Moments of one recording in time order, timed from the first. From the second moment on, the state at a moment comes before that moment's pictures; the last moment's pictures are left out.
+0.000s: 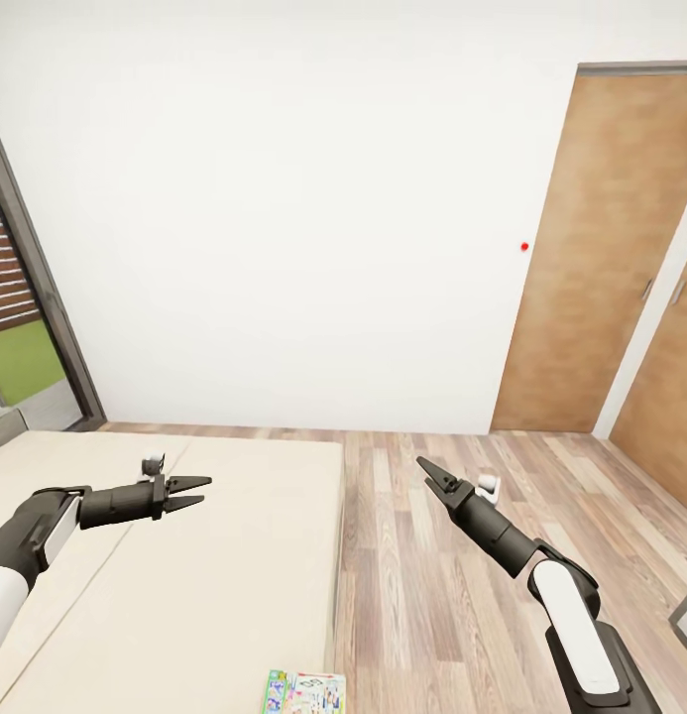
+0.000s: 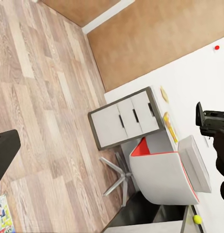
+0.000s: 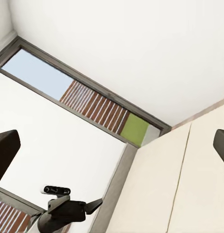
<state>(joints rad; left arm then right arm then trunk) -0.81 0.41 0.08 -0.55 0.19 0.85 -1.34 -0.29 -0.02 -0.11 -1.44 -0.99 0.63 0.44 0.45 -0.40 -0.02</state>
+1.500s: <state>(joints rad) -0.81 0.41 0.08 -0.55 0.19 0.84 -1.34 -0.29 -0.02 -0.11 -1.52 -0.99 0.75 -0.02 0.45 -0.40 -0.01</state>
